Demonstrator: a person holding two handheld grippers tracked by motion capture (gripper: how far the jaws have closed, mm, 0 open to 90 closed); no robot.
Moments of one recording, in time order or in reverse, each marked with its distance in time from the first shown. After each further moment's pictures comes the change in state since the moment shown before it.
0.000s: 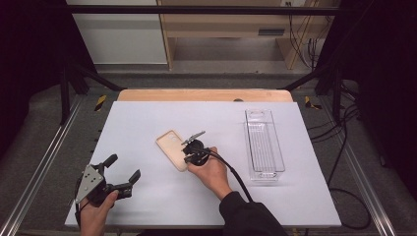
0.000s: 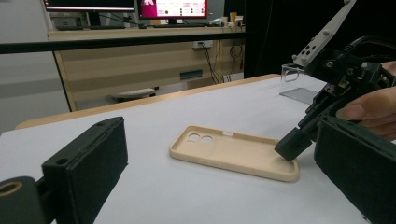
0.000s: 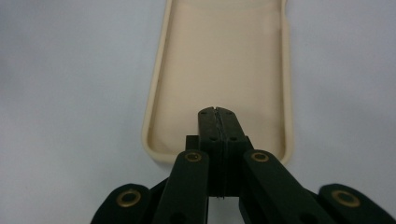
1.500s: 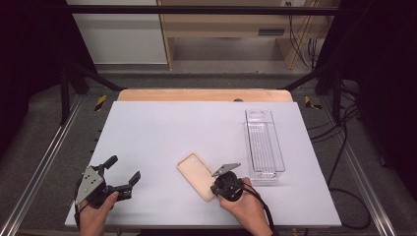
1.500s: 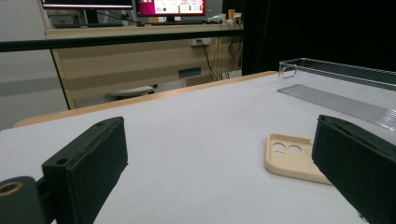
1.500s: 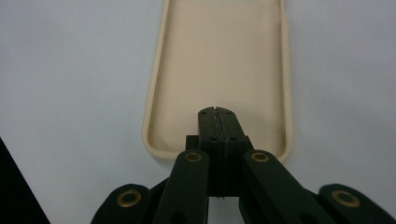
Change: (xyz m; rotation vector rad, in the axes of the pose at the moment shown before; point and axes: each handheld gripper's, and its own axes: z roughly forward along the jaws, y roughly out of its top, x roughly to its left) left arm -0.002 -0.001 -0.003 0.008 -0.006 -0.003; right arm 0.008 -0.108 -0.078 0.007 0.004 0.010
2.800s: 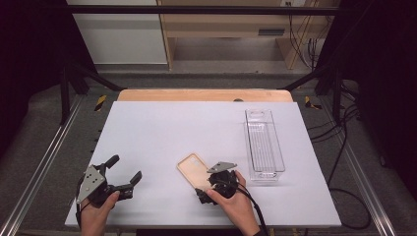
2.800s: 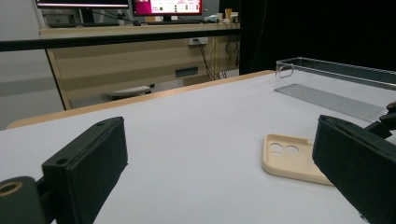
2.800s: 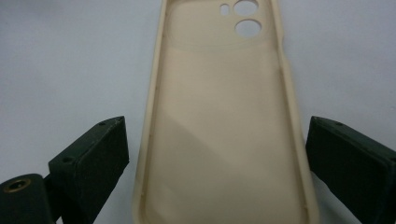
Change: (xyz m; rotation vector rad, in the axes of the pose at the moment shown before) left arm -0.001 0.000 0.003 0.004 -0.012 0.004; right arm 0.006 0.006 0.026 -0.136 -0.041 0.048
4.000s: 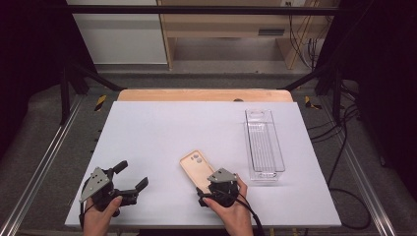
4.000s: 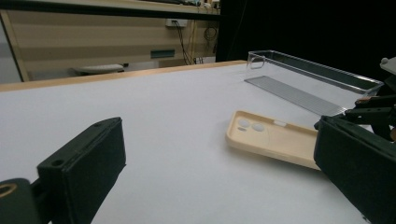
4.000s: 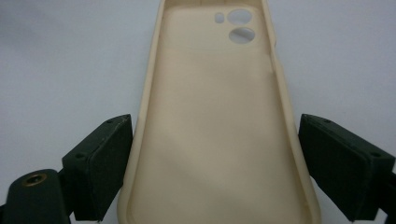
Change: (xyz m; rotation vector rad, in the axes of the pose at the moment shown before) left arm -0.017 0.004 0.003 0.076 -0.107 -0.133; right arm 0.015 -0.014 -0.009 -0.145 -0.138 -0.036
